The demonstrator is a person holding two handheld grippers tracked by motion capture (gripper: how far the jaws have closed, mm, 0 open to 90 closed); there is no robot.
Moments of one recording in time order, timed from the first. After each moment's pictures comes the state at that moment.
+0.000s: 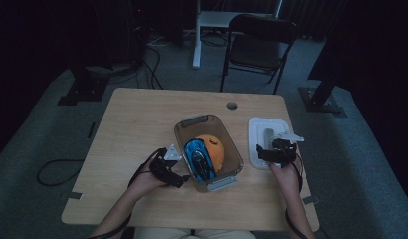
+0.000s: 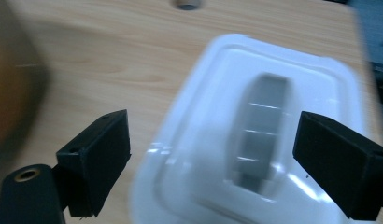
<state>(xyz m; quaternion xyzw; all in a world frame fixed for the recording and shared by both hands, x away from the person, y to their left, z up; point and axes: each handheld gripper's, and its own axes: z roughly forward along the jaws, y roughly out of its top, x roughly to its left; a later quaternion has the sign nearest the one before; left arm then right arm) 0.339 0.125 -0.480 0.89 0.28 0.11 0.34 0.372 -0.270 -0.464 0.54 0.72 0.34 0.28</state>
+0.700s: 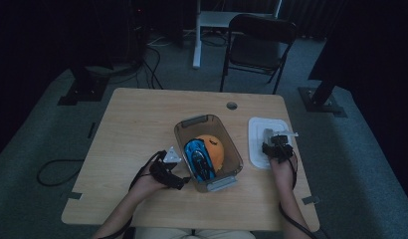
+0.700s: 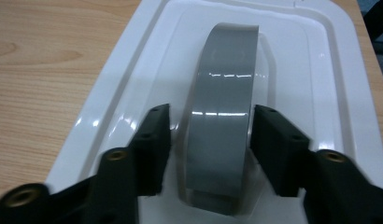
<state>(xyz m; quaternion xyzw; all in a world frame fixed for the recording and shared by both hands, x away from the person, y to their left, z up) 0.335 0.125 -0.488 0.88 0.29 0.11 0.35 0.412 -0.281 -0.505 0.62 0.69 0.28 0.26</state>
